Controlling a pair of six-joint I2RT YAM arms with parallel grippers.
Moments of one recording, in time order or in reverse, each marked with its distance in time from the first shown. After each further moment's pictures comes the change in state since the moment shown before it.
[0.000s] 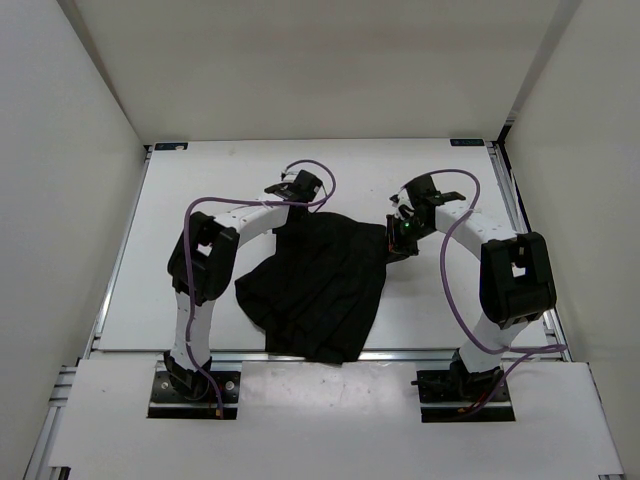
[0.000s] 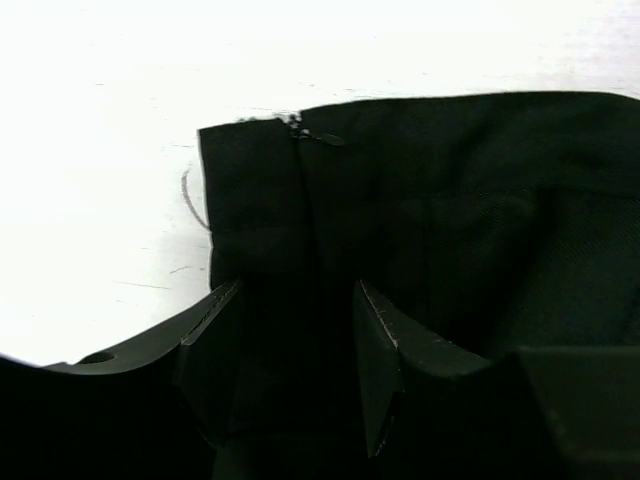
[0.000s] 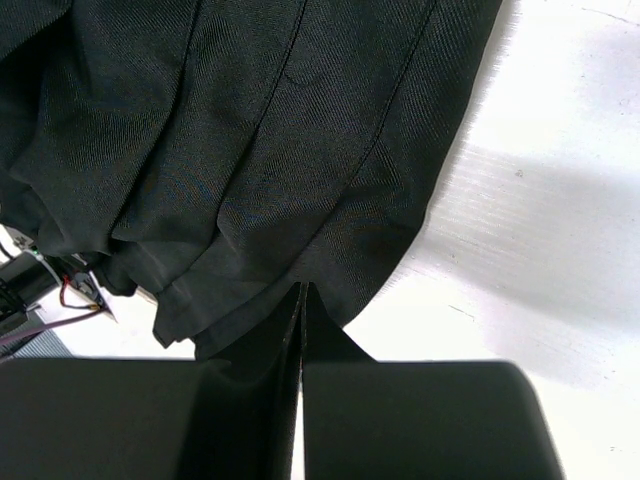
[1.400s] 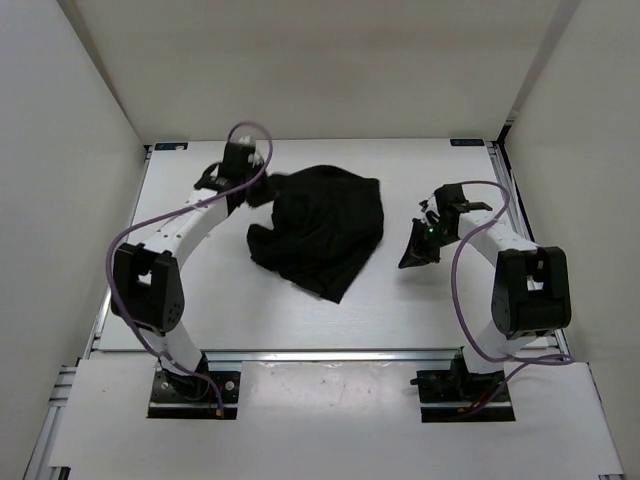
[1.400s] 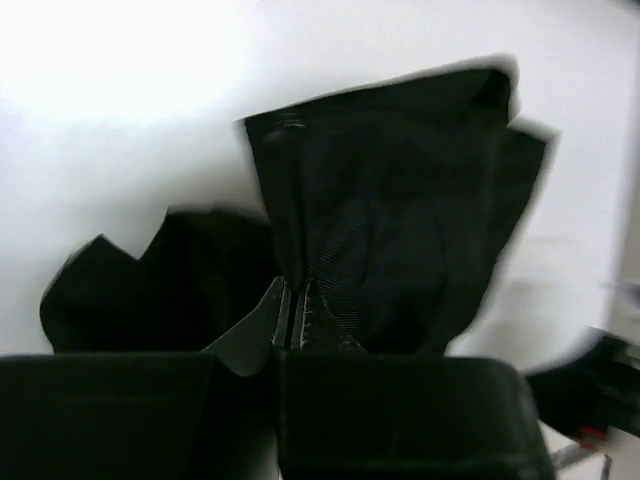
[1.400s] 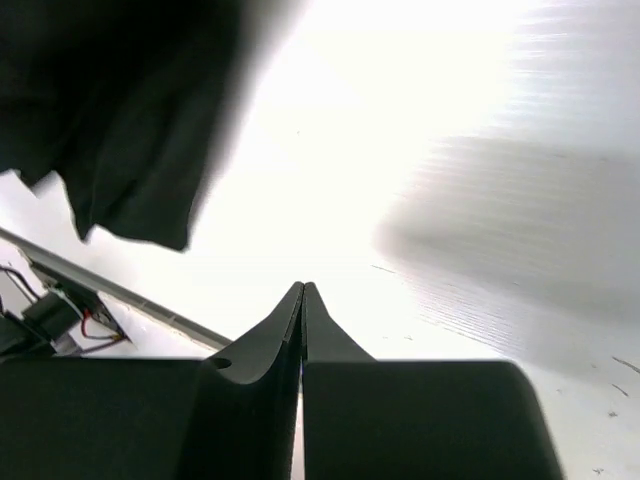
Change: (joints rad) left arm 0.206 -0.336 -0.005 0.150 0.499 -0.097; right arm -0.144 -0.086 -0.120 0.018 0.012 0.025
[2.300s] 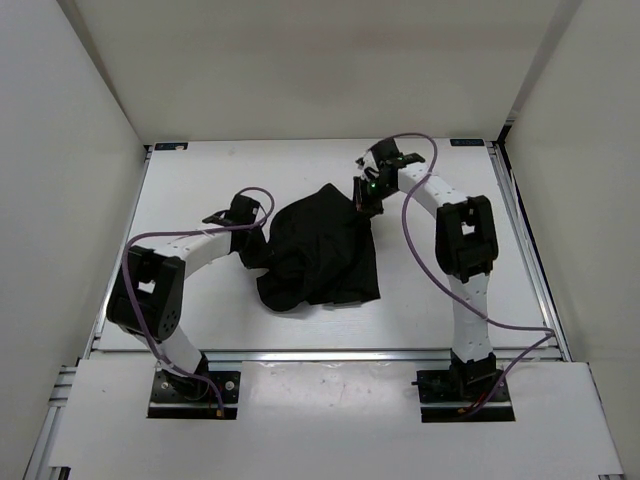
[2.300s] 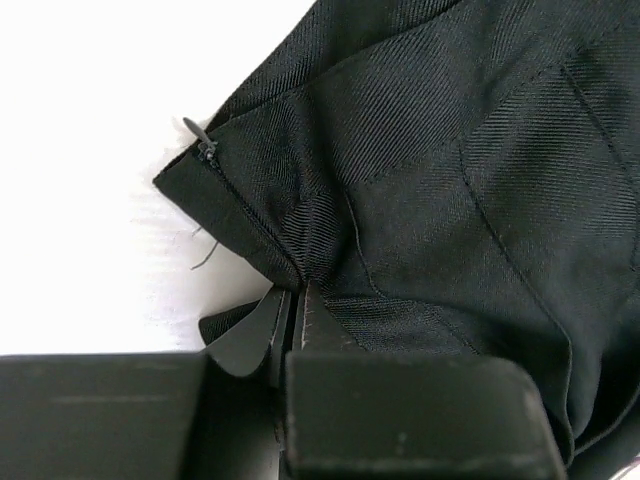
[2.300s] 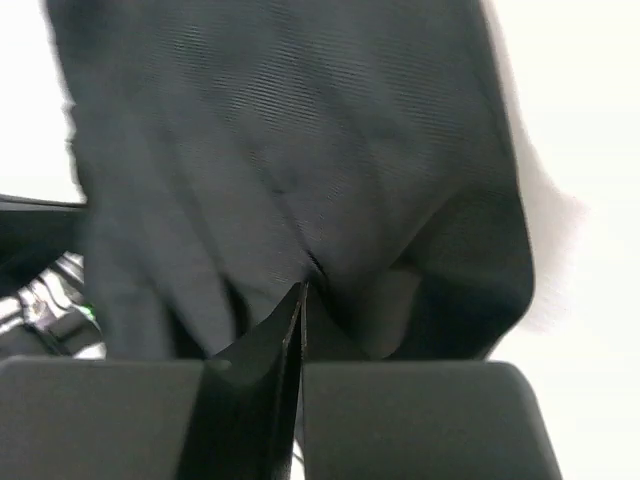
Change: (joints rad) left arm 0.030 -0.074 -0.557 0.003 0.027 -0.088; right arm 0.216 0.559 0.786 -0.069 -0.076 -0.015
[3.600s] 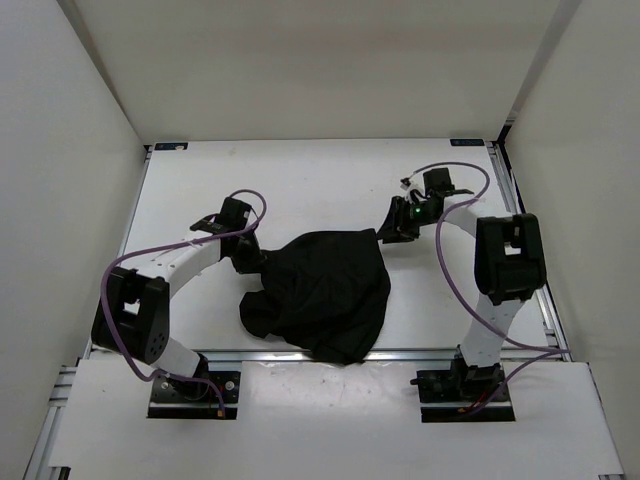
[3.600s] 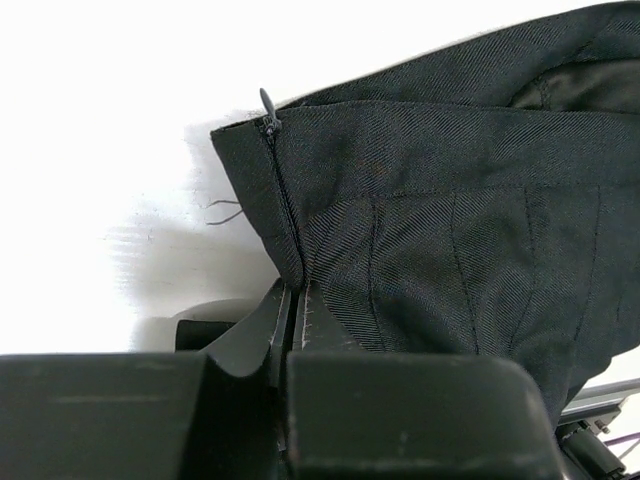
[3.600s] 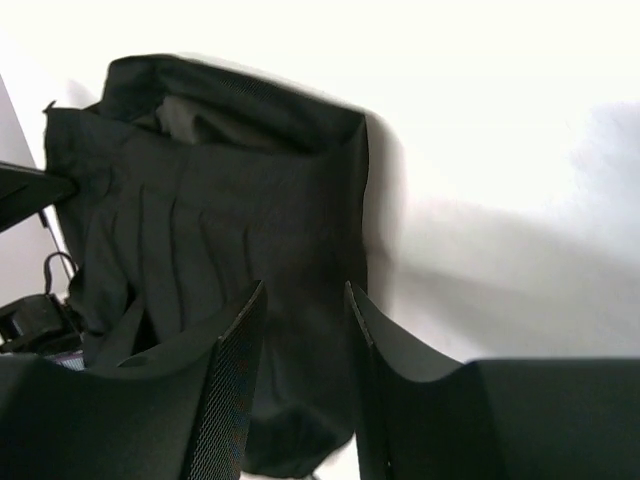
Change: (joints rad) left arm 0.011 -0.150 -0.050 -0.097 0.011 0.025; right arm -0.225 -0.318 -0.608 0.307 -0.153 -0.038
